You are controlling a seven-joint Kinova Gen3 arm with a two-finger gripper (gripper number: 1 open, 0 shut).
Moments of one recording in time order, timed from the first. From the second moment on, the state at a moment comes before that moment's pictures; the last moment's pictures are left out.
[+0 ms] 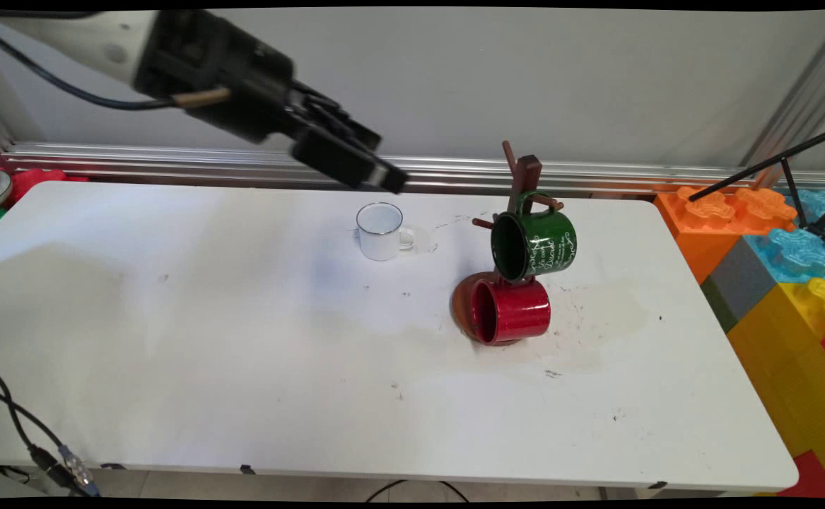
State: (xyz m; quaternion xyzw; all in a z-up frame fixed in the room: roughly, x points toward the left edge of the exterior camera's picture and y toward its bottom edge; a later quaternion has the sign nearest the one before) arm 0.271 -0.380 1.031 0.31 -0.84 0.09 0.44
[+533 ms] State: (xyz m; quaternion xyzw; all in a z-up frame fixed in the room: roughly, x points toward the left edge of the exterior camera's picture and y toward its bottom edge) arm 0.213 -0.387 1.001 0.31 -0.82 0.09 0.46
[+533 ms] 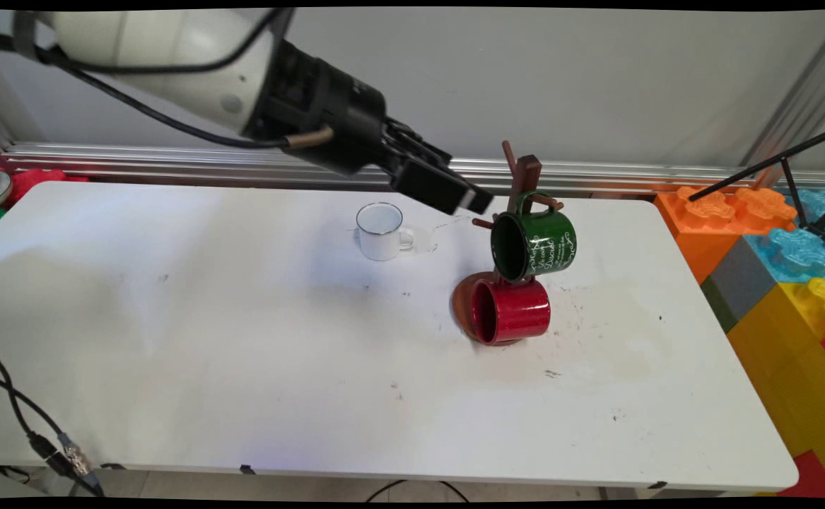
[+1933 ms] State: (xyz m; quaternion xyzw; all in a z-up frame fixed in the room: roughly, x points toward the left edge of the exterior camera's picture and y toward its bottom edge) arm 0.192 -0.373 0.886 0.35 -0.76 0.10 0.53
